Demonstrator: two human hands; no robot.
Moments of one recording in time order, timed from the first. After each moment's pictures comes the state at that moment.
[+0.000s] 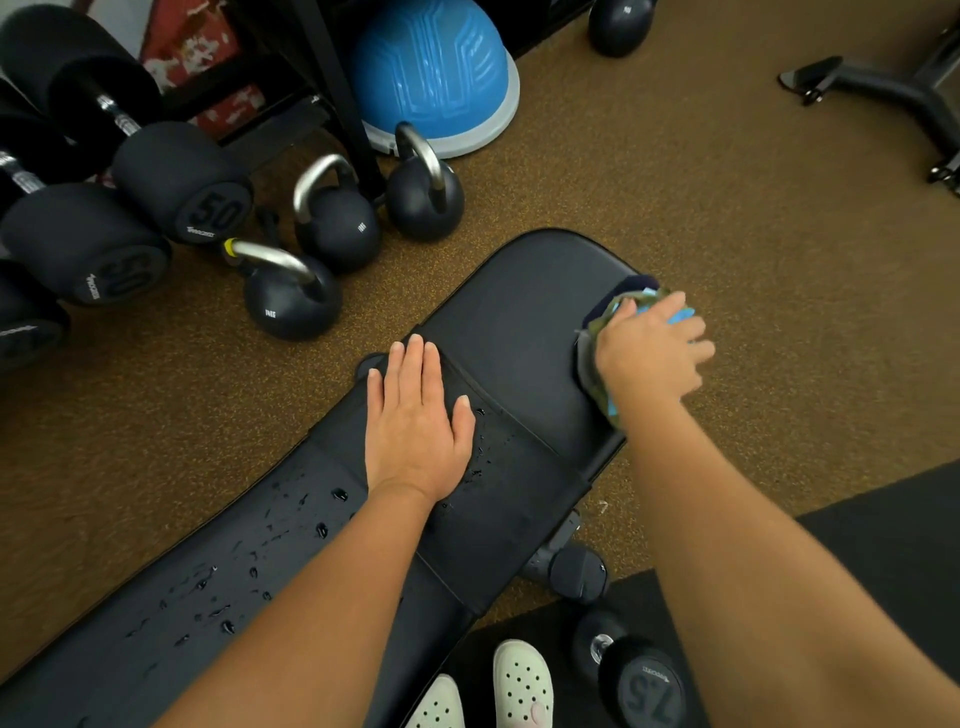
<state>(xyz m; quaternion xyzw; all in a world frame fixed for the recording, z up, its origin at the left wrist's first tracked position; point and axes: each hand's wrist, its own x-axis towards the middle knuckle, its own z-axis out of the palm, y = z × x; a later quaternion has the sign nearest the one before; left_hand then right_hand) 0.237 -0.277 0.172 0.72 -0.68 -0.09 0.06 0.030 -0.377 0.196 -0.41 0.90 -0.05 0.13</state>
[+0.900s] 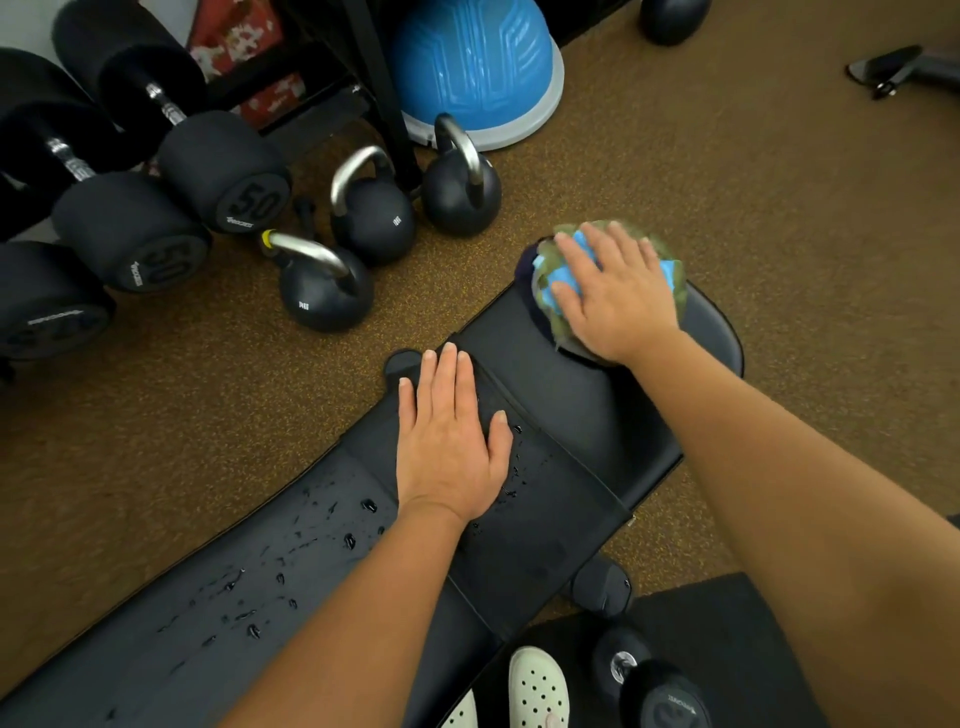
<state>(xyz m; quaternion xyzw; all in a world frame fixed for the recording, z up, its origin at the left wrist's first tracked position) 0.238 -0.277 0.169 0.73 -0.67 -0.10 0.07 0.059 -0.439 0.189 -0.82 0.58 0.00 0.01</state>
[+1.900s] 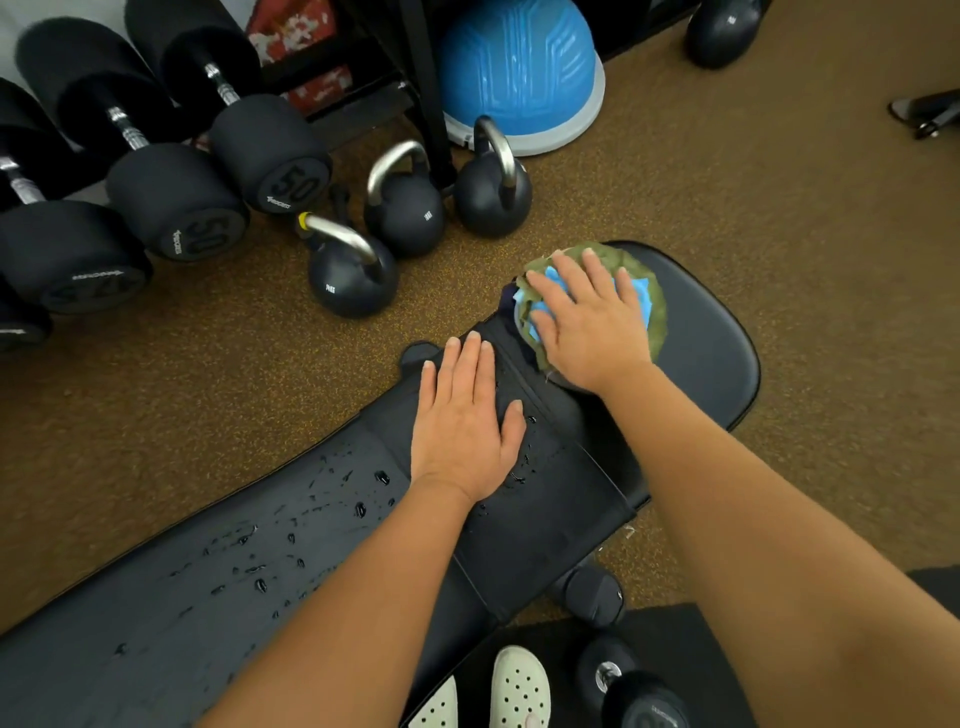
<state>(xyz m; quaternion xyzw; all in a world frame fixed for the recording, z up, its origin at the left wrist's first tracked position) 0.240 -0.276 0.169 0.73 -0.68 -0.10 0.06 0.099 -0.405 0.187 -0.85 0.53 0.01 0.03</state>
